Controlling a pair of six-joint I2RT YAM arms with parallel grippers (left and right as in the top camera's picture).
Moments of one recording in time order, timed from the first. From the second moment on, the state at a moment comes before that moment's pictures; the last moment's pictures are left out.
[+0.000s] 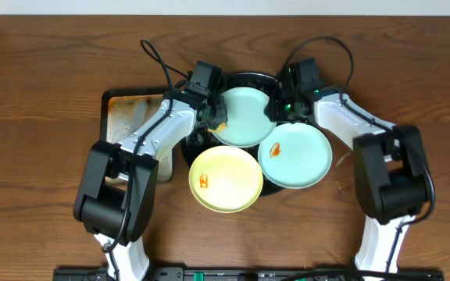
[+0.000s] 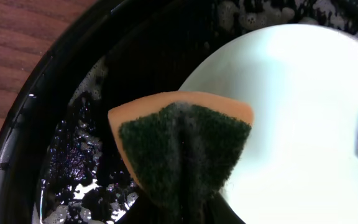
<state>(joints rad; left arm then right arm) -0.38 1.93 1.29 -0.50 0.04 -0.51 0.30 2.08 1.33 -0.35 -0.35 0.32</state>
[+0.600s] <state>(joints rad) -0.38 1.93 1.29 -0.49 0.05 -0.51 0.29 1.87 1.33 -0.36 -0.20 0.22</state>
